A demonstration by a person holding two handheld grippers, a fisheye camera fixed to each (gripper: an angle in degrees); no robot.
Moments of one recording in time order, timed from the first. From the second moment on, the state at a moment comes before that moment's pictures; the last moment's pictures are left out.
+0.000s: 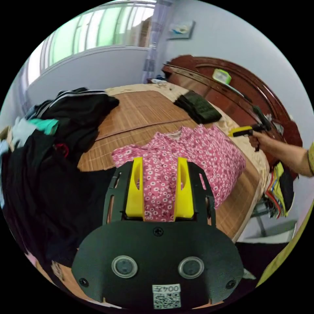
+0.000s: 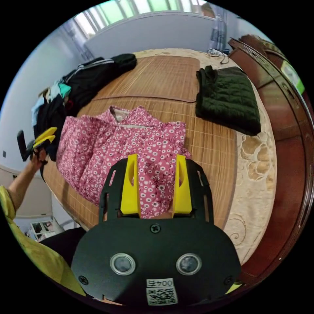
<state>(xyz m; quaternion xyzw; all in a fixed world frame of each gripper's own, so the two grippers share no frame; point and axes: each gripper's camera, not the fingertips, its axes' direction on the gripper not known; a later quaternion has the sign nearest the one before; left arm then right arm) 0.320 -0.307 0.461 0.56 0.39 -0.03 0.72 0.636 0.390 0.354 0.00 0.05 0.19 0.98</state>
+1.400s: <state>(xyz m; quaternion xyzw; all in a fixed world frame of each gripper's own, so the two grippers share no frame) 0.420 -0.426 0.374 0.47 0.24 -0.11 0.84 0.594 0.326 0.410 -0.06 0.20 0.24 0.95</state>
